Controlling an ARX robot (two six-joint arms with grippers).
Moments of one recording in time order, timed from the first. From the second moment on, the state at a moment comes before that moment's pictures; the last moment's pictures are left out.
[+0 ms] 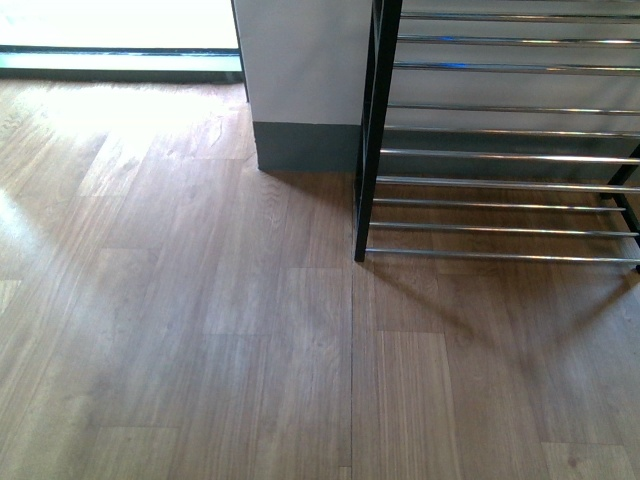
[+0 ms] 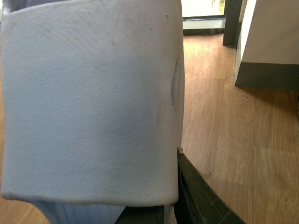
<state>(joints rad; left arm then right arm) -0.49 0.92 0.41 0.01 -0.71 -0.17 -0.03 1.25 0.37 0.46 -0.09 0.27</state>
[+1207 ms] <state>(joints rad) -0.49 0.92 0.41 0.01 -0.71 -0.17 -0.03 1.33 0.33 0.74 -0.24 0.18</state>
